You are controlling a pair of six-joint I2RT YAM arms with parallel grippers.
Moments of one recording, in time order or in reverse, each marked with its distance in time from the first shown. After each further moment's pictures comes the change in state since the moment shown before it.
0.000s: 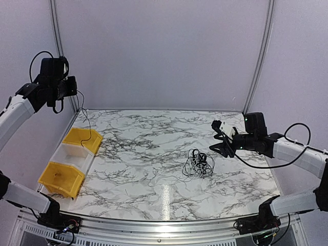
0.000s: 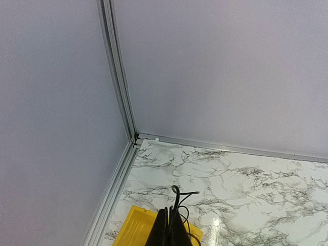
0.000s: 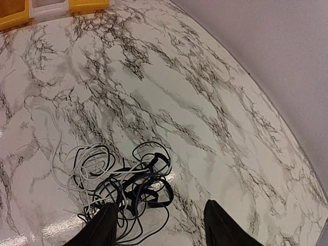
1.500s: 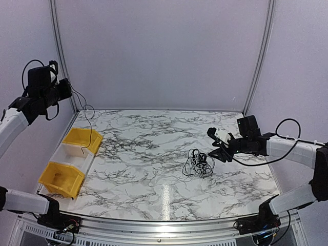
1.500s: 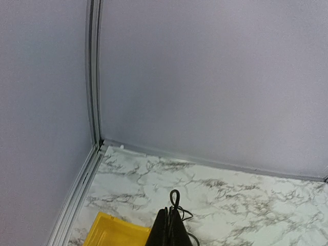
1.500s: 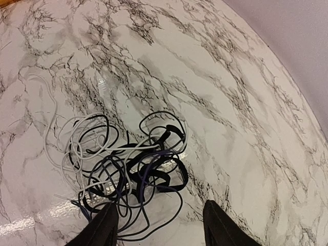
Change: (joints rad) left arm 0.129 -0.103 -0.224 0.196 0.276 -0.089; right arm 0.000 0.116 0.004 -0.037 0.026 -0.045
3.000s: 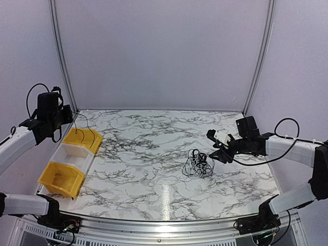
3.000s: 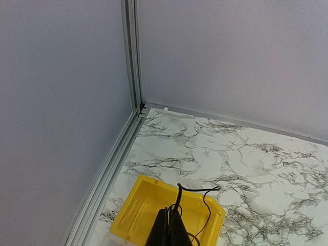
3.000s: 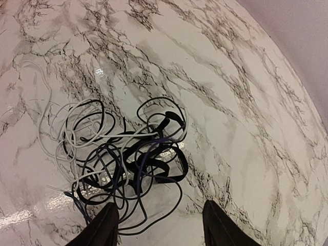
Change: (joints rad) left arm 0.014 -0.105 -0.325 0.144 -0.142 0.073; right arm 0.000 0.016 0.002 -0.024 0.038 -0.026
